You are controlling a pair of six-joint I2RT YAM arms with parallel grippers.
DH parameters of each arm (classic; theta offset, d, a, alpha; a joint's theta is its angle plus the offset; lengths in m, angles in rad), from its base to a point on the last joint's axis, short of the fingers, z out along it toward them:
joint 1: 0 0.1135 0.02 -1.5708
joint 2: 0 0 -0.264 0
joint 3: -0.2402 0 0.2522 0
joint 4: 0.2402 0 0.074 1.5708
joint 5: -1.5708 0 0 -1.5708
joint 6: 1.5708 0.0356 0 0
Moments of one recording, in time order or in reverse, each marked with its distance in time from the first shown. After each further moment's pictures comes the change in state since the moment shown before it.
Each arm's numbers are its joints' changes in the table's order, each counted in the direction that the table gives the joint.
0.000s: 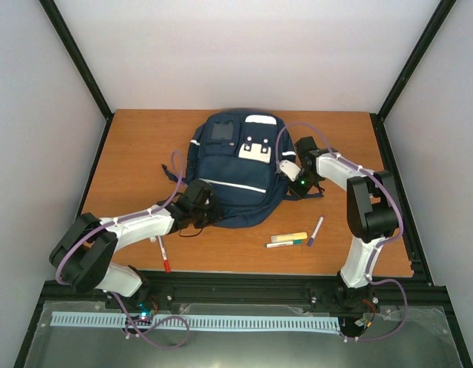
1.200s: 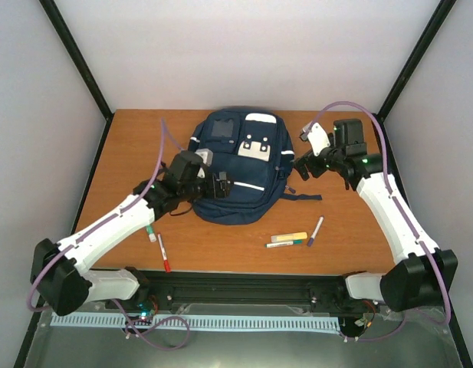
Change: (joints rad) left arm 0.003 -0.175 -0.298 0.279 0.071 0.332; right arm -0.055 -0.541 0.005 -0.097 0.100 0.193
